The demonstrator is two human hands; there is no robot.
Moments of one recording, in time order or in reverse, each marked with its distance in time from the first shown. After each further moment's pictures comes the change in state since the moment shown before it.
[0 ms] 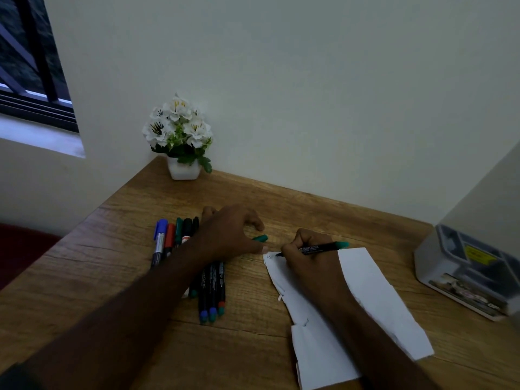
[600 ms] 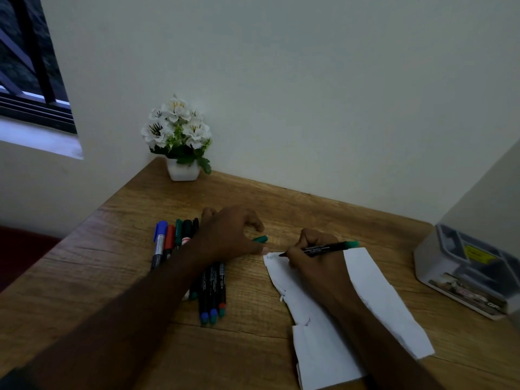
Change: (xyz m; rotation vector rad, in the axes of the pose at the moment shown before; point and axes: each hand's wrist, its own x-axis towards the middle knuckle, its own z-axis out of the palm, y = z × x) left_hand -0.001 0.000 -0.001 -0.021 -0.001 -0.002; right_hand 0.000 -0.002 -0.011 0.041 -0.059 -0.012
